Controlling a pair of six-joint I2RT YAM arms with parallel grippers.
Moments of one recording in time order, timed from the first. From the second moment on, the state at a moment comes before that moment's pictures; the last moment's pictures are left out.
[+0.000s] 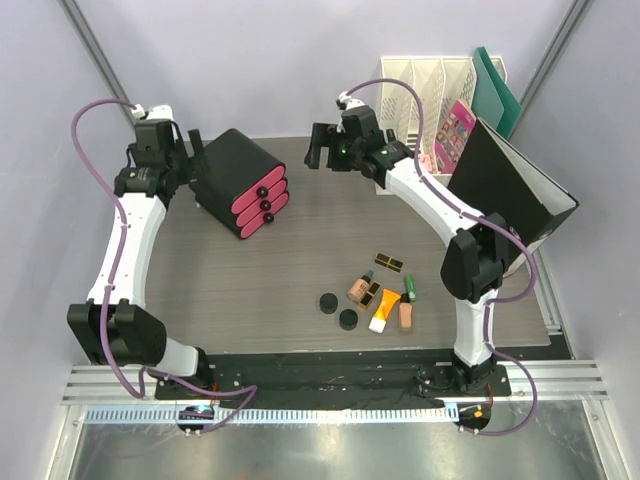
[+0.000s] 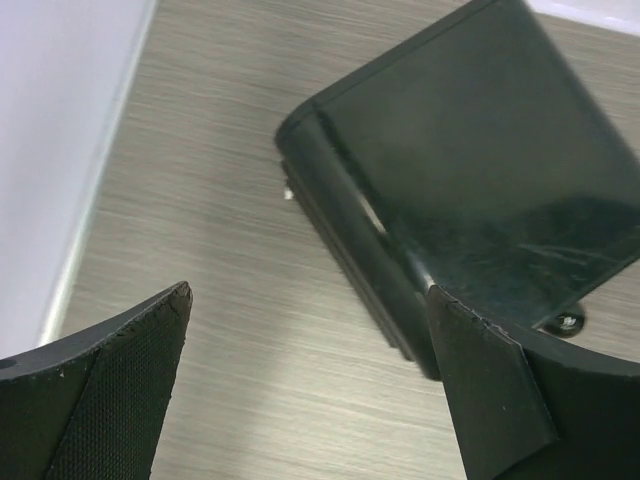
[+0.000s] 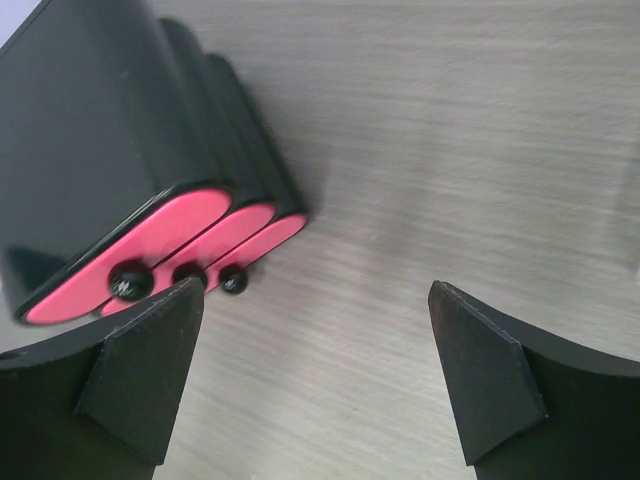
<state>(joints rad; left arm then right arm) -0.01 1.44 1.52 -0.67 -0.23 -0.17 0.54 1.99 1.90 -0.43 -0.02 0.43</state>
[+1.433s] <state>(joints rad) -0.01 1.89 1.72 -0.45 0.32 -0.35 0.59 2.30 1.93 0.00 -0.65 0.97</state>
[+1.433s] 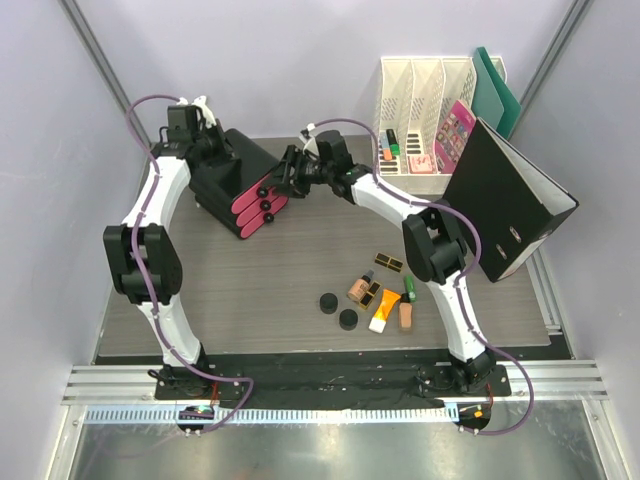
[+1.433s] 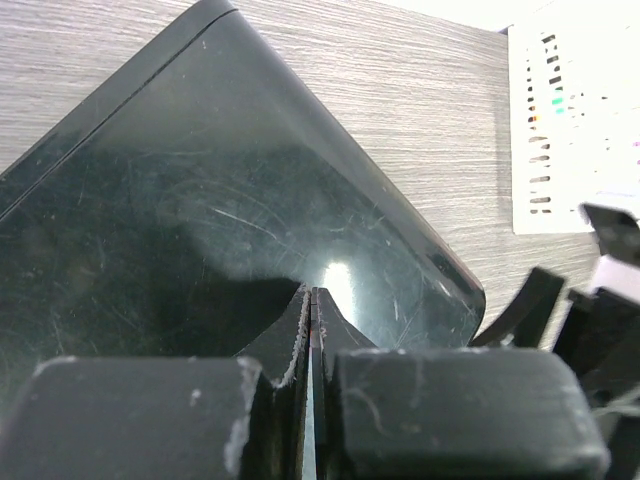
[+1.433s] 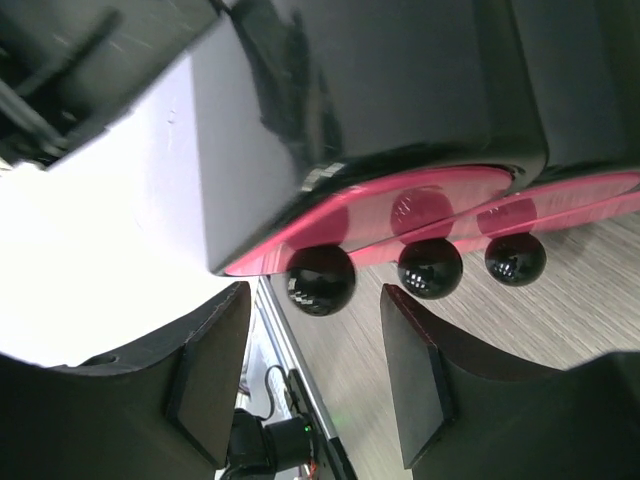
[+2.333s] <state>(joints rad) -0.01 1.93 1.77 -0.47 0.35 -0.35 0.62 2.35 1.97 -0.04 -0.66 0.98</state>
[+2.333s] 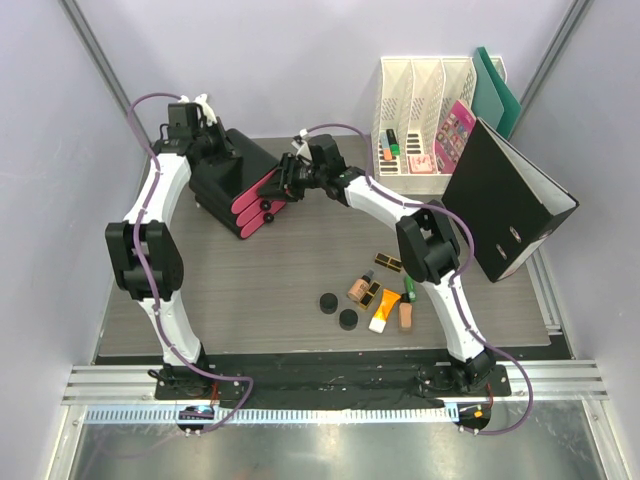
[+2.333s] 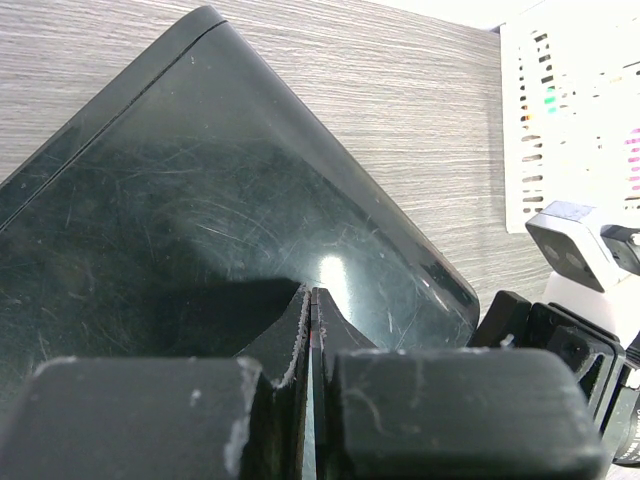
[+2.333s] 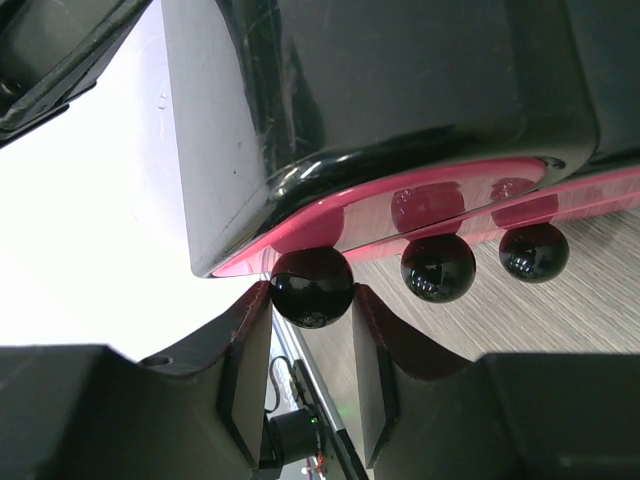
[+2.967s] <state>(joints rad) -0.01 1.96 1.83 -0.52 0.28 -0.43 0.62 2.20 1.78 -0.08 -0.60 0.88</state>
